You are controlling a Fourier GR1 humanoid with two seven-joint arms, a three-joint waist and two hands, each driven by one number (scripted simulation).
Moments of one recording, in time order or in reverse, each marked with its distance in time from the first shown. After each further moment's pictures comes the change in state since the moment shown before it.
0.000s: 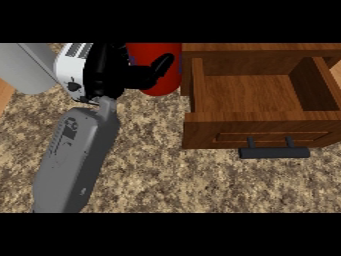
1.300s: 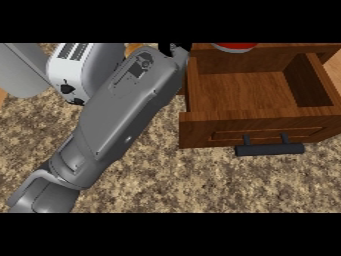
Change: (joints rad) left arm -0.563 -0.005 -0.188 0.586 0.286 0.253 -0.145; right arm -0.079 -0.029 0.005 -0.005 -0.004 -0.032 0.057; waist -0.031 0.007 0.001
